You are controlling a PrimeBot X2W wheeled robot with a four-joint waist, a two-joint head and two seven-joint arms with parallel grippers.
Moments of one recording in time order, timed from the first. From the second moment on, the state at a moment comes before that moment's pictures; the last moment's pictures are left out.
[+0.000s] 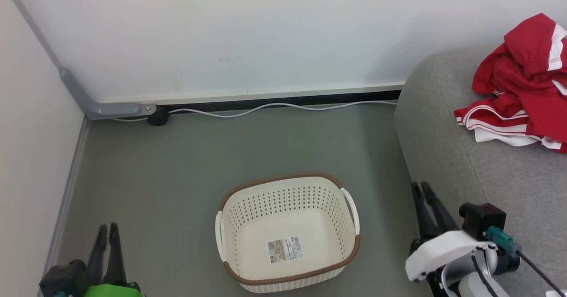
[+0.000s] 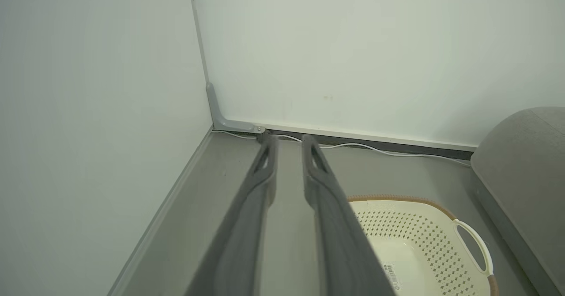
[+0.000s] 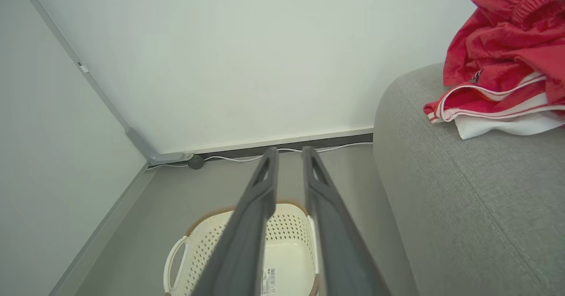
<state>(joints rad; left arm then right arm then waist) 0.15 0.19 -0.14 0.07 -0.41 0.12 -0.25 0.03 -0.10 0.30 0.17 0.34 -0.12 -0.20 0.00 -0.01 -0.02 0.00</state>
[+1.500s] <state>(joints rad) 0.12 0.12 -0.08 0.15 -0.90 0.03 -0.11 0.05 -0.08 0.16 0.20 0.87 -0.04 -0.10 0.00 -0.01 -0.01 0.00</state>
